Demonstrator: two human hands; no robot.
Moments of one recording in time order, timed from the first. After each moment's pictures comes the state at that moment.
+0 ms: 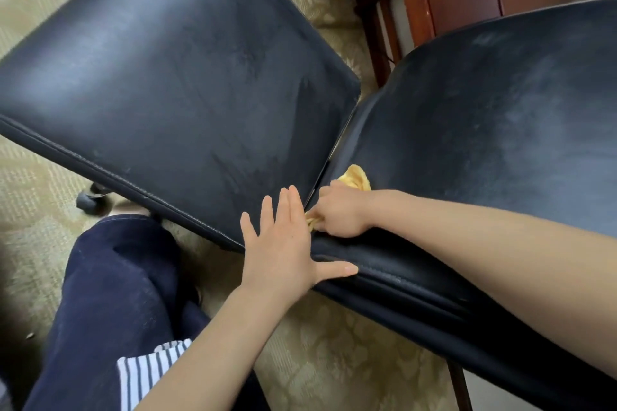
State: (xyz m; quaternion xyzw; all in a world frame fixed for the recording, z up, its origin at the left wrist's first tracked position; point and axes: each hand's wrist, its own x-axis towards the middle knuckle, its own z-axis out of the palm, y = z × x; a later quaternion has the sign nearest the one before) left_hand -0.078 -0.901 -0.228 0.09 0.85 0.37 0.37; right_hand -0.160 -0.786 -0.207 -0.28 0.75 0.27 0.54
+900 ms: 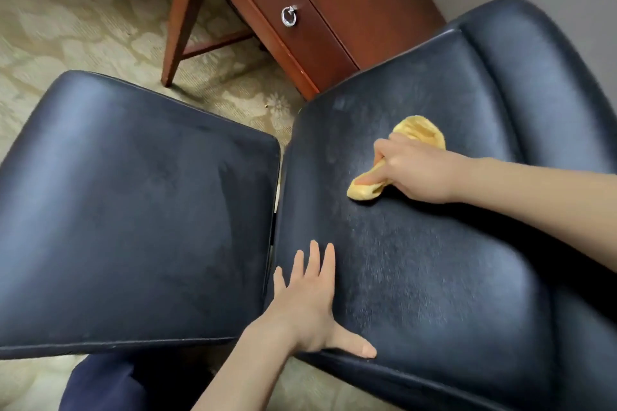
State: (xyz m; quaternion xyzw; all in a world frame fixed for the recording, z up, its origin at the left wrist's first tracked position) left_hand -0.158 -0.849 -0.127 0.35 0.70 0.35 0.52; right_hand -0.242 -0.655 0.005 -0.14 0.88 0.26 0.37
